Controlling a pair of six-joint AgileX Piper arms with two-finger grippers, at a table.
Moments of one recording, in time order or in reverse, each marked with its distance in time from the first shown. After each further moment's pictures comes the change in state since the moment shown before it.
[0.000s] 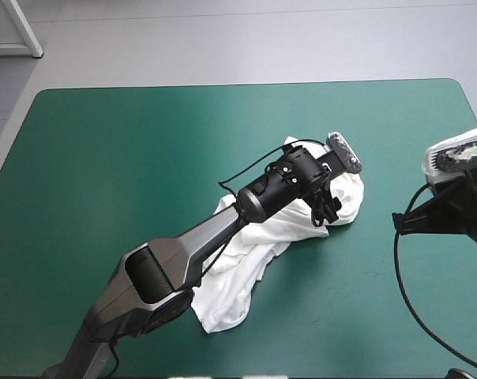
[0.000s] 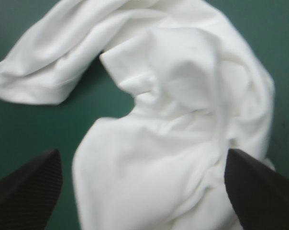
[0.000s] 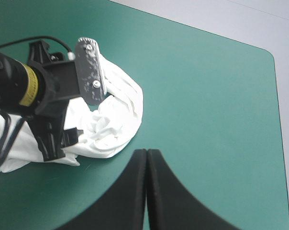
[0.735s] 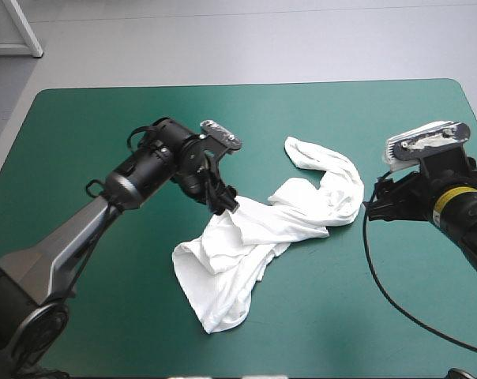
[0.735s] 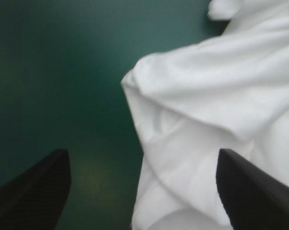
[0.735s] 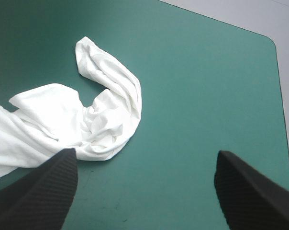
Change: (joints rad) left arm 0.320 -0.545 0.633 -0.178 0.097 -0.074; right arm 0.000 0.102 0.058 -0.048 -0.059 0.084
